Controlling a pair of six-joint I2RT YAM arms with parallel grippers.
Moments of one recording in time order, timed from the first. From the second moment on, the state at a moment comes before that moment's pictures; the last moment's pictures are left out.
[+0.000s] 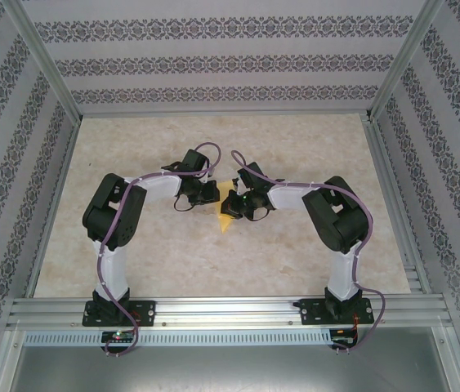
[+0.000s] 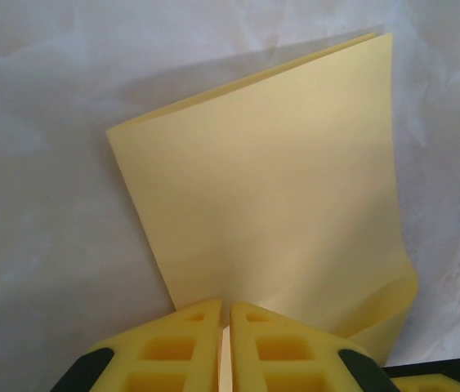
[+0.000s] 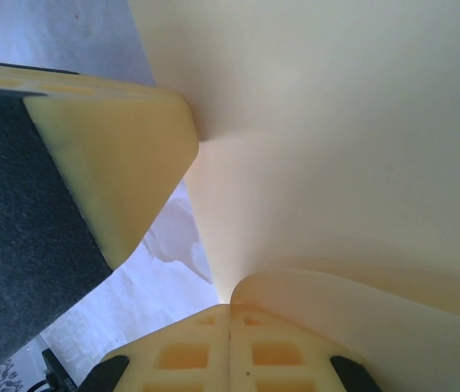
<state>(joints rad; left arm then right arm) -0.47 2.00 1.24 -0.34 0.39 -0.57 0.59 1.96 1.08 -0.14 -0.55 0.81</state>
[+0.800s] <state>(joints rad) -0.47 2.00 1.24 -0.34 0.39 -0.57 0.59 1.96 1.08 -0.14 -0.55 0.81</state>
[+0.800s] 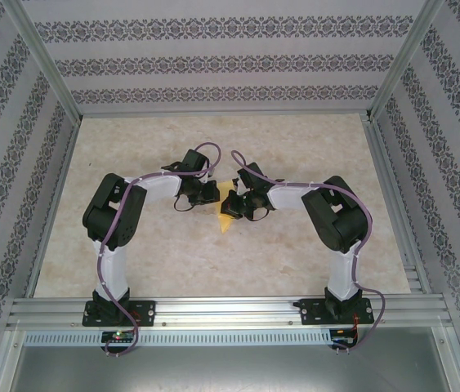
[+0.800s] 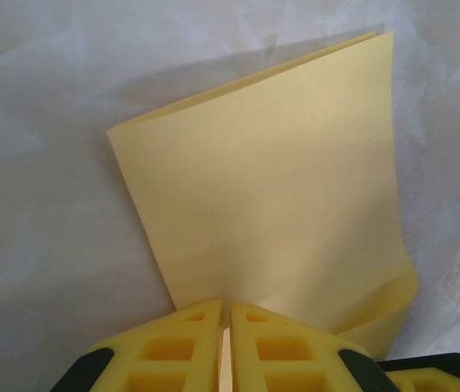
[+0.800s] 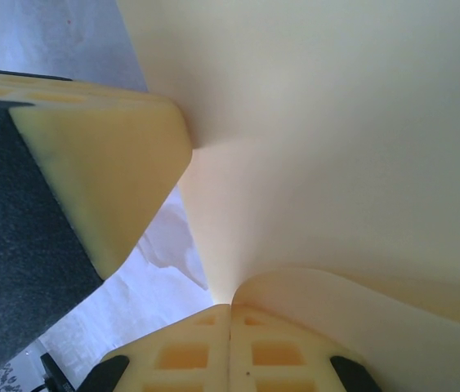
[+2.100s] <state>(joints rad) -0.45 1.98 1.24 -0.35 0.39 -0.59 0.59 1.98 1.08 -0.12 -0.57 0.79</state>
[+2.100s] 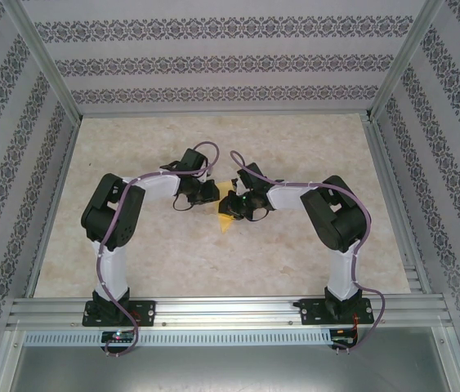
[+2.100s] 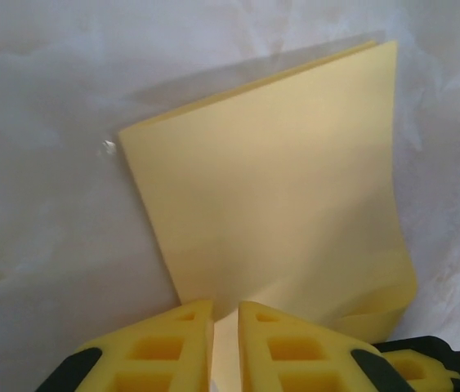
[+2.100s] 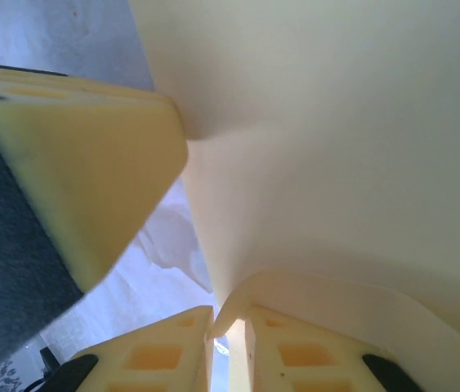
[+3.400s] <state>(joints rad) -0.48 1.88 1.12 -0.33 0.54 -0.65 0.58 1.97 1.06 -0.09 -0.57 0.78</state>
